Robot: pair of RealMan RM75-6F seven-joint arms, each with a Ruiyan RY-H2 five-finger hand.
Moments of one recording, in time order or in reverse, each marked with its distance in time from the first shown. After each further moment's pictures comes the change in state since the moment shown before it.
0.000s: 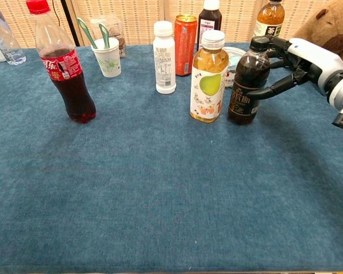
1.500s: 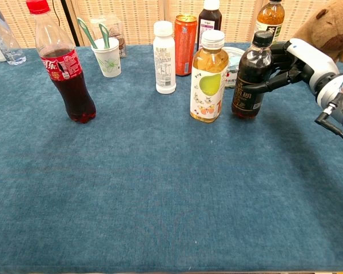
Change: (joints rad) left arm -0.001 -0.014 -0.007 -0.003 -0.017 0.003 0.051; right arm 0.022 -0.129 0.059 0.157 0.032 0.033 0.016
